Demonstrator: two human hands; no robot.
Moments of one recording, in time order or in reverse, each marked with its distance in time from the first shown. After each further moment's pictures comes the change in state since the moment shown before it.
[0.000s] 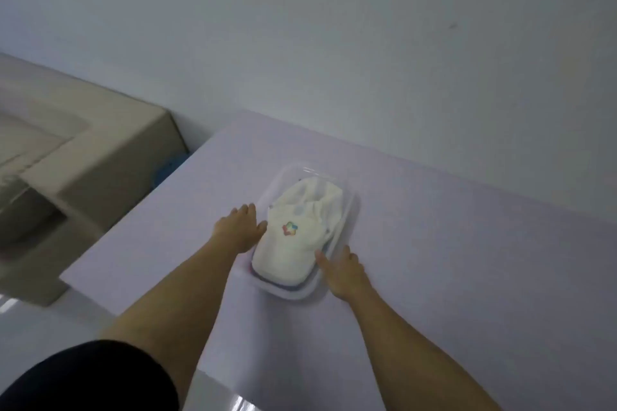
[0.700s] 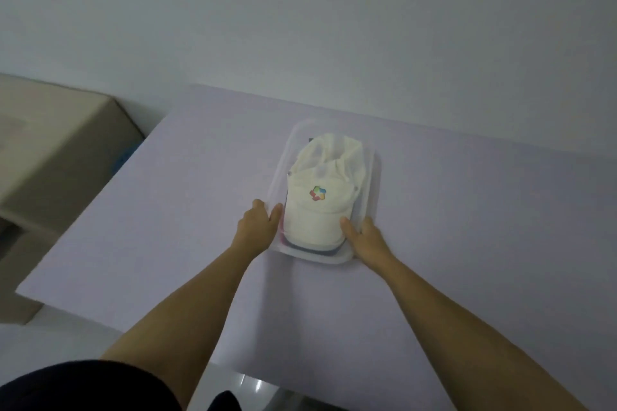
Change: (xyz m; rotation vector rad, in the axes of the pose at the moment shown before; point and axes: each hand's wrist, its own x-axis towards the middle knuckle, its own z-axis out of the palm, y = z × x) left_hand -0.029 0.089 0.048 -0.531 0.057 -0.017; right_hand -0.011 0.070 -0.055 0.412 0.089 0.024
